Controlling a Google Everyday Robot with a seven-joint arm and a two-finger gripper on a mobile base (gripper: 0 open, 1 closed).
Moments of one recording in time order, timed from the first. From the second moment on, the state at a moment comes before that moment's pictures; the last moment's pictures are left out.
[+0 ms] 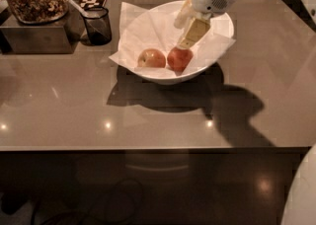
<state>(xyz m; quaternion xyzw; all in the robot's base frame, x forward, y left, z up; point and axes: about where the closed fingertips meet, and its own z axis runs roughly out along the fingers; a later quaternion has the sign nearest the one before) 0.623 -0.077 0.953 -0.70 0.66 0.09 0.25</state>
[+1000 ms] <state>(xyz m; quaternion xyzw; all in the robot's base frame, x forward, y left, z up) 0.637 -0.092 0.904 -0.70 0.67 0.10 0.22</state>
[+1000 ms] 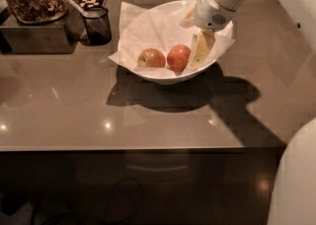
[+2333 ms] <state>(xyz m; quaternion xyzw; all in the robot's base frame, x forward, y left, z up) 0.663 -0.087 0.888 -0.67 0.69 0.12 0.24</state>
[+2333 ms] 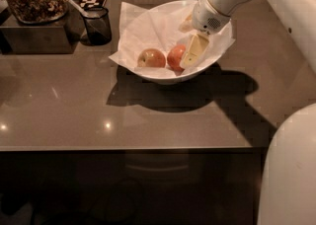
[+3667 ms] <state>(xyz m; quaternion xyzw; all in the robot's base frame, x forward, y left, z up) 0.669 -0.062 0.865 -0.65 0.70 0.17 0.24</state>
